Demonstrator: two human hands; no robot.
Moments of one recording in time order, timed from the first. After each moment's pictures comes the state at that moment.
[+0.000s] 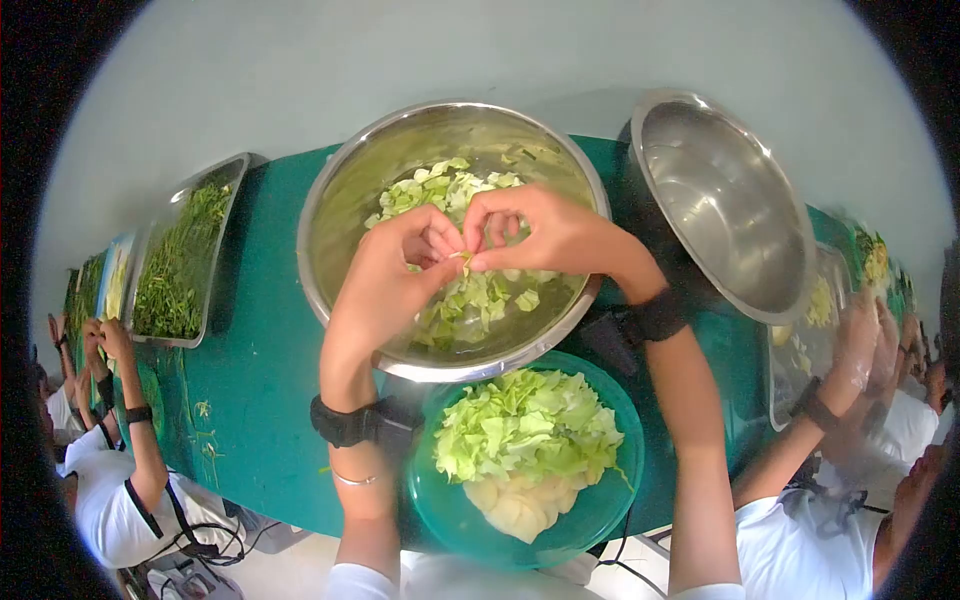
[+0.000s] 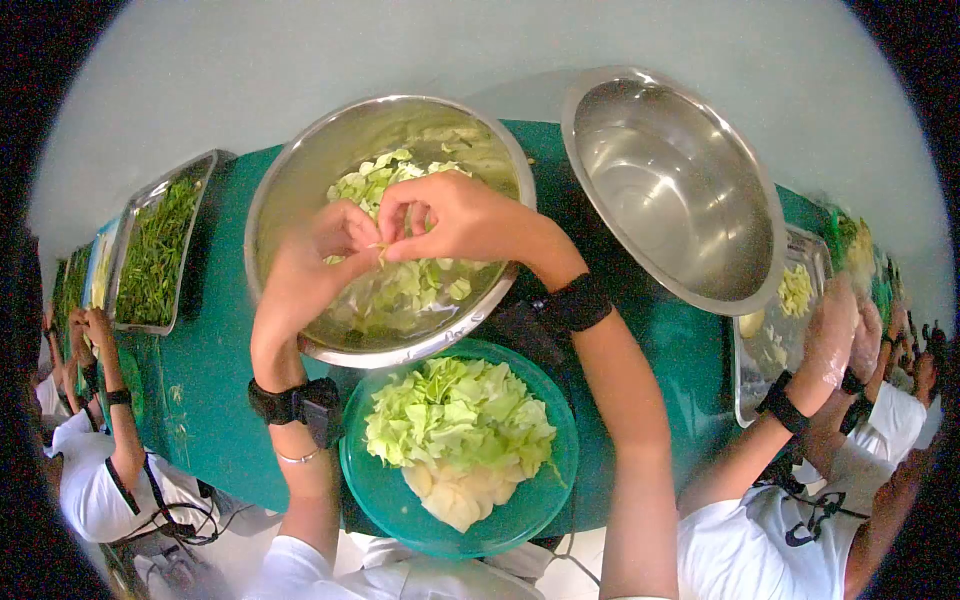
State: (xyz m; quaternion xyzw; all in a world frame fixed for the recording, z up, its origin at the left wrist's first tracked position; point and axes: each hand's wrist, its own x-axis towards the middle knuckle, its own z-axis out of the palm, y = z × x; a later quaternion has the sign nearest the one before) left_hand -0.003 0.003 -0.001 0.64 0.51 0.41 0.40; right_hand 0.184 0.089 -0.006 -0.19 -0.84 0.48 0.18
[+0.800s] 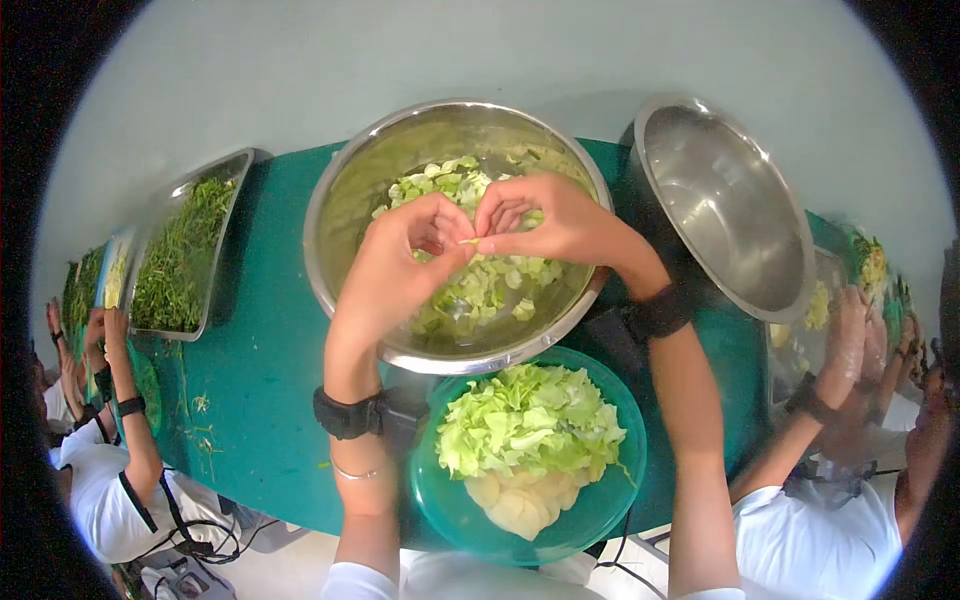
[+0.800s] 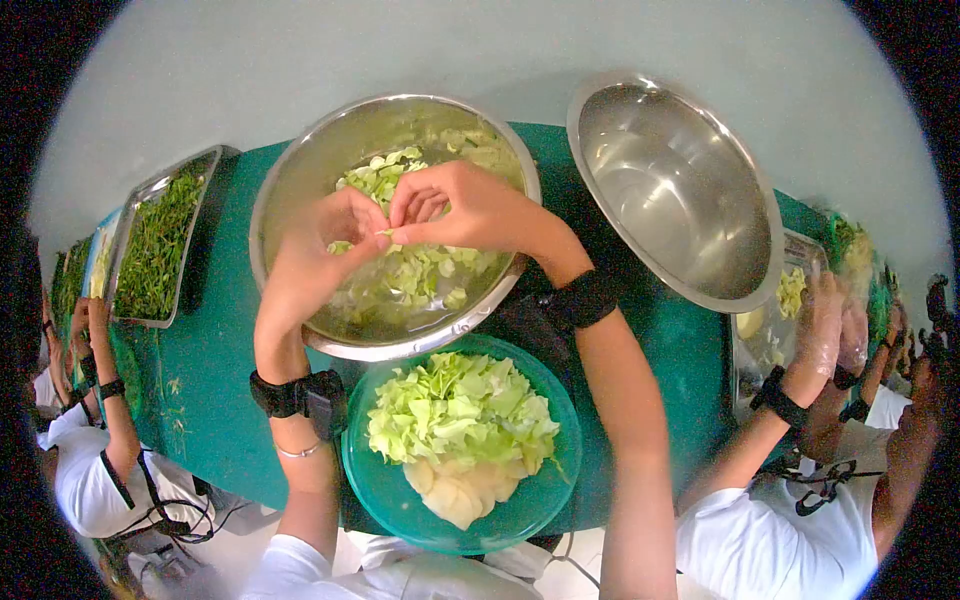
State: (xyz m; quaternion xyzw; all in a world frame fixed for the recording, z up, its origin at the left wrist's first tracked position) left_hand -0.006 0.003 -0.001 0.65 0.49 0.44 0.39; right_hand 0.183 0.090 -0.006 -0.17 -0.82 0.50 0.23
